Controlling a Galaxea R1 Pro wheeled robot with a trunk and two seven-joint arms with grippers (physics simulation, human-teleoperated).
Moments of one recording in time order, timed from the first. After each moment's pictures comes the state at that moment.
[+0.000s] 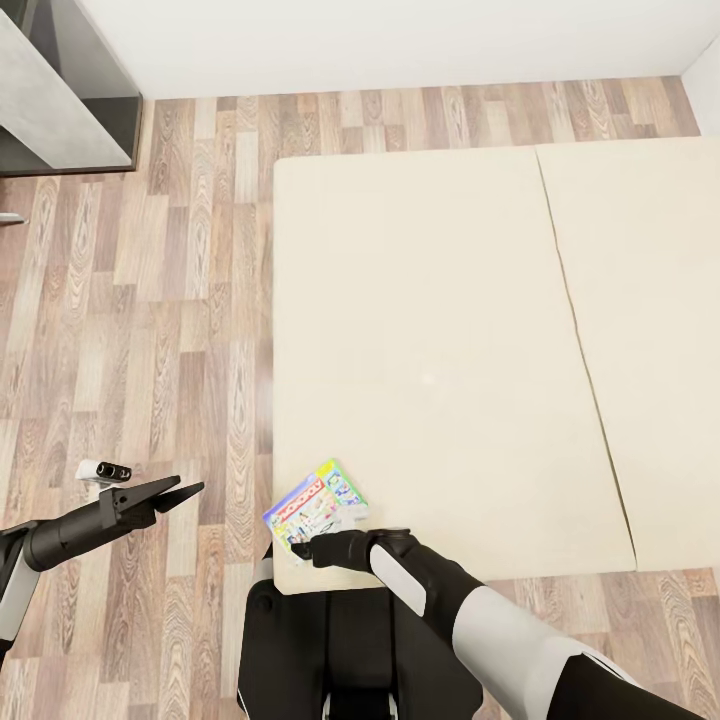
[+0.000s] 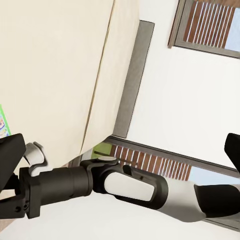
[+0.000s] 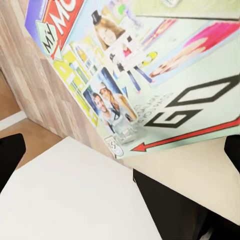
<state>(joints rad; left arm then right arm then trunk) -0.45 0.33 0.37 -1.22 0.34 1.02 -1.57 -0.80 0.17 0.84 -0.55 -0.88 0.36 0.14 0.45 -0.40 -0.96</state>
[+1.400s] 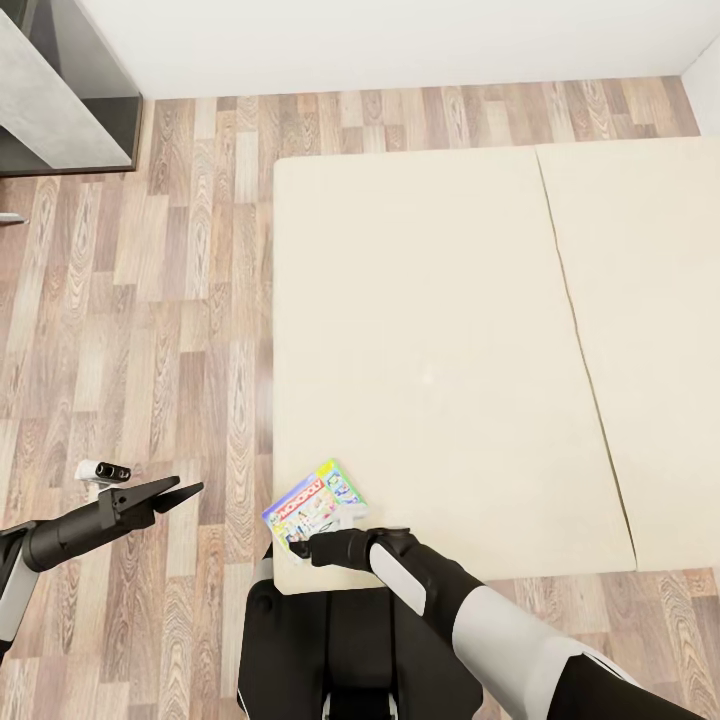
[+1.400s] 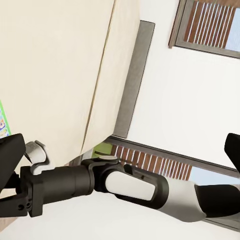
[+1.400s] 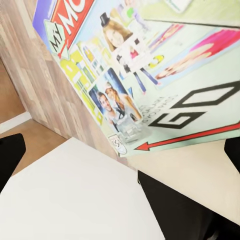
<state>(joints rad) -0.45 0.33 0.38 -1.22 0.34 1.02 -1.57 -0.80 0.17 0.84 -0.56 -0.89 0.36 0.15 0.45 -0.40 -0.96</state>
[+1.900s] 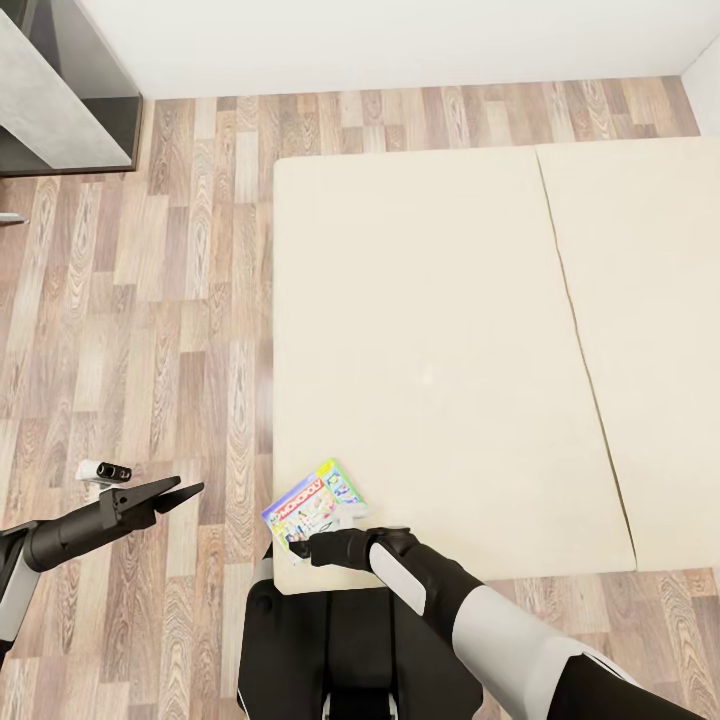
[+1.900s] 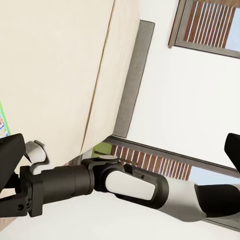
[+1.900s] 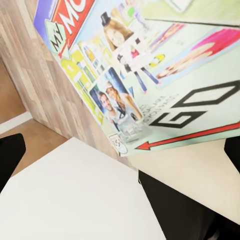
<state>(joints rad) -0.45 0.33 0.37 -1.22 0.34 1.02 -1.57 -0.80 0.17 0.84 -0.56 -0.89 0.36 0.16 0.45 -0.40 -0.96</state>
